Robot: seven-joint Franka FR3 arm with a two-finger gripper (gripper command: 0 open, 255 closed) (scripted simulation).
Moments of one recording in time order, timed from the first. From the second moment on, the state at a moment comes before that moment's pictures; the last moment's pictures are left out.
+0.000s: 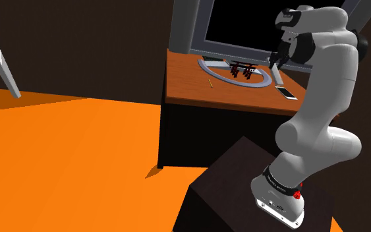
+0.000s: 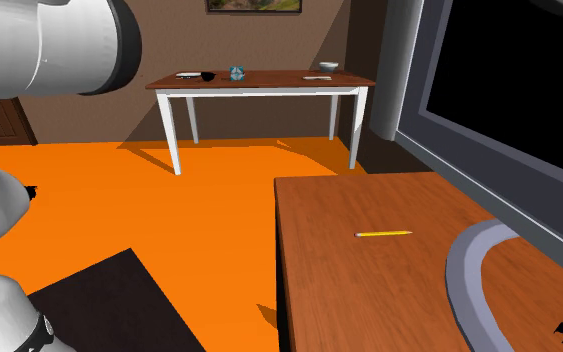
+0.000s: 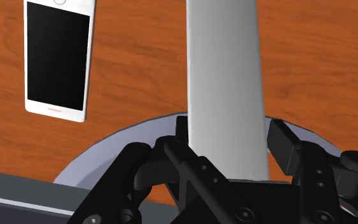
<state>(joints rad) -0.80 0.56 -0.36 -1.13 0.18 1.63 -0.60</state>
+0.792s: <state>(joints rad) -0.78 0.55 -0.36 -1.30 0.18 1.83 -0.61</state>
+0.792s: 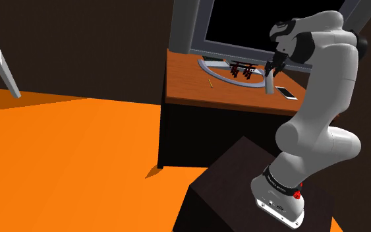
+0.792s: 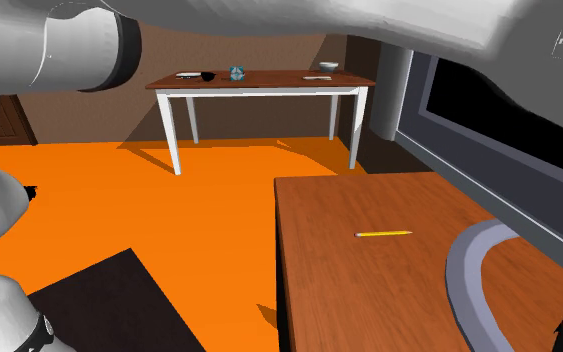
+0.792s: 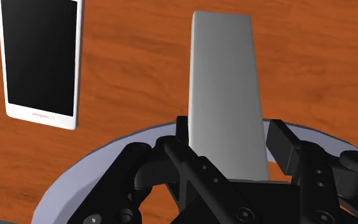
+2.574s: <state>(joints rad) -0.77 0.53 -0.34 -1.50 0.19 2.16 -0.62</state>
